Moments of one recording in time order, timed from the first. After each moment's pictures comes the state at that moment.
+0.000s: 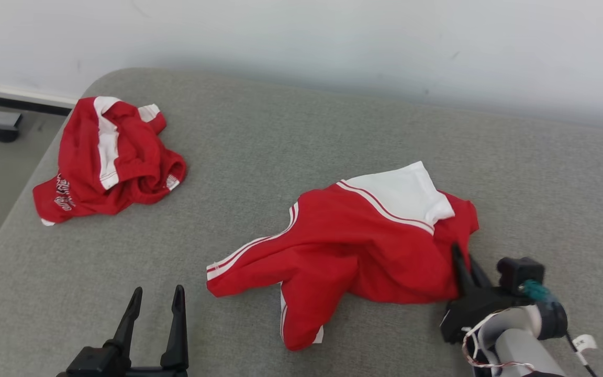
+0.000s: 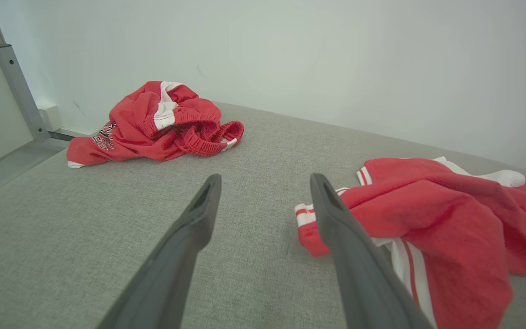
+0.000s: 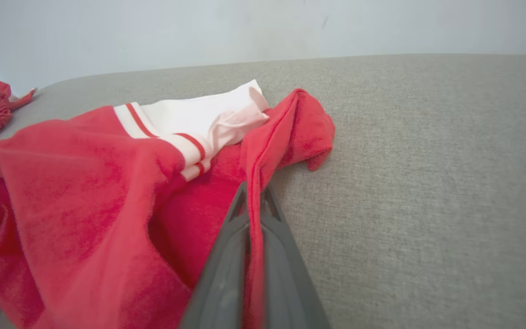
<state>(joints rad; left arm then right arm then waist) -0.04 0.05 -0.05 0.20 -0.24 -0.13 -0.26 -0.44 -0.08 0.03 0.87 0.17 0.13 -0.26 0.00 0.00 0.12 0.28</state>
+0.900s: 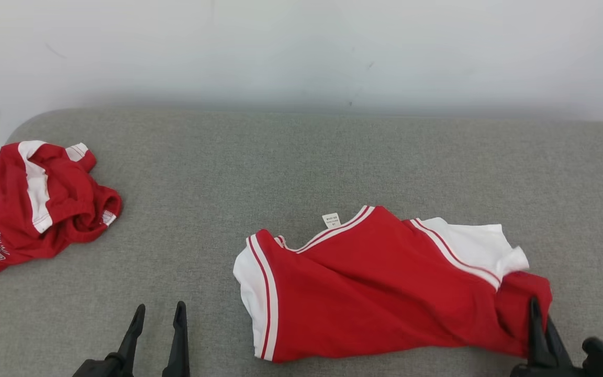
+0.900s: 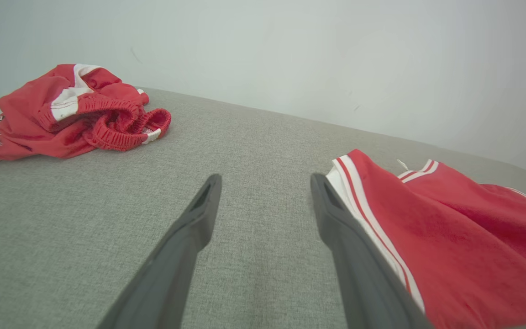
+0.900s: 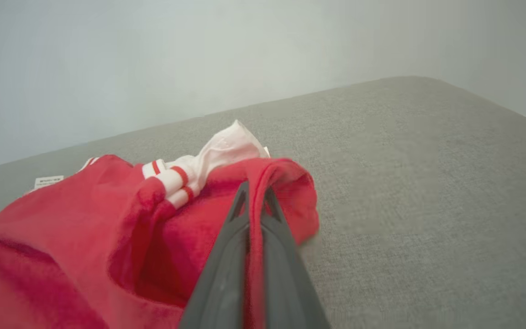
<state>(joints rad) -0.01 0.05 -0.05 0.23 -0.27 -0.13 -0.26 -0.01 -0.08 -0.16 0.34 0.24 0.13 -0.26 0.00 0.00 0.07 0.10</state>
